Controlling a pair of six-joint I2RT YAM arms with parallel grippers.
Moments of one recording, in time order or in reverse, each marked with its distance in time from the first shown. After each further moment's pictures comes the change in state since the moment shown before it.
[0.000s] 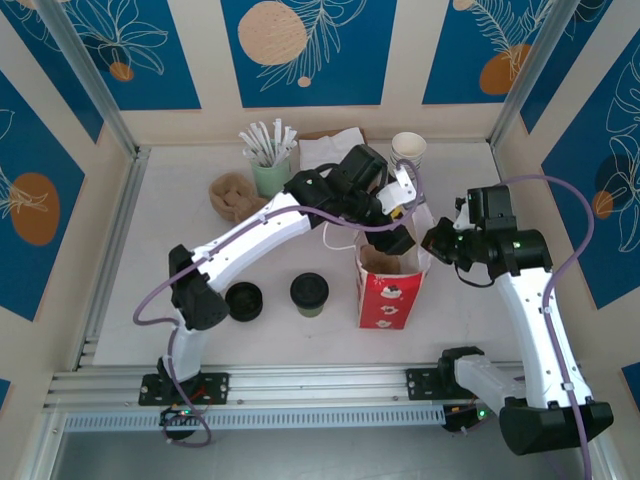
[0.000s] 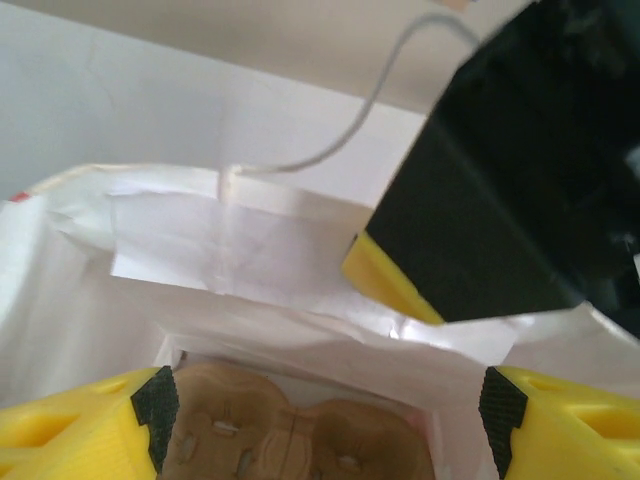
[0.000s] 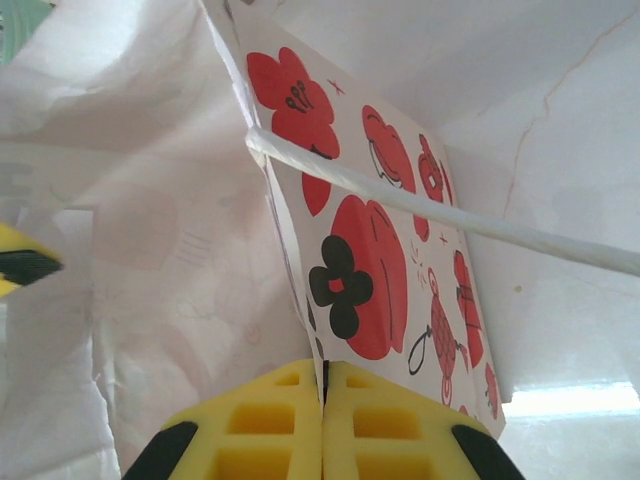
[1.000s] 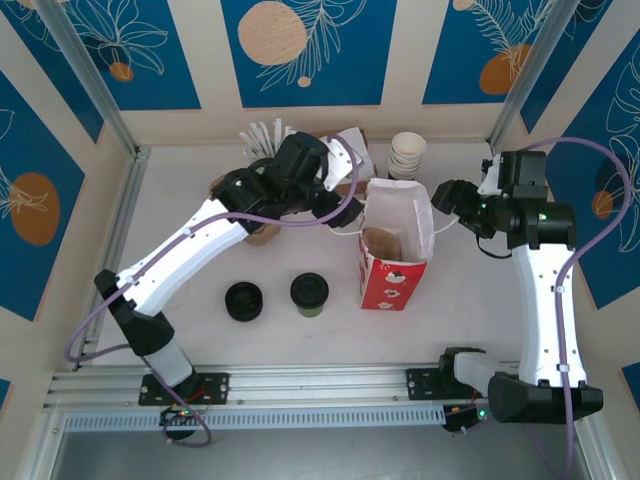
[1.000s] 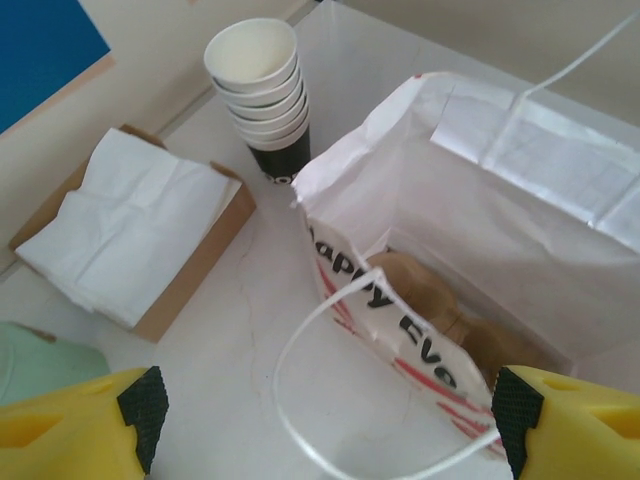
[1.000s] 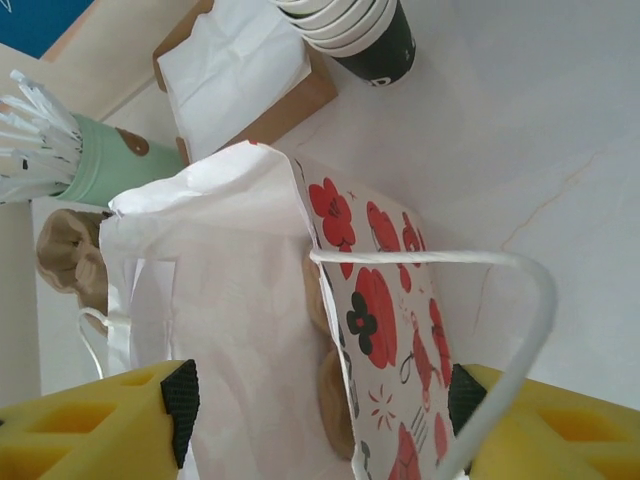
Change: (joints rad) left arm 0.083 -0.364 -0.266 -0.011 -0.488 -0.074; right arm -0.148 0.153 0.325 -0.073 0.014 -0.166
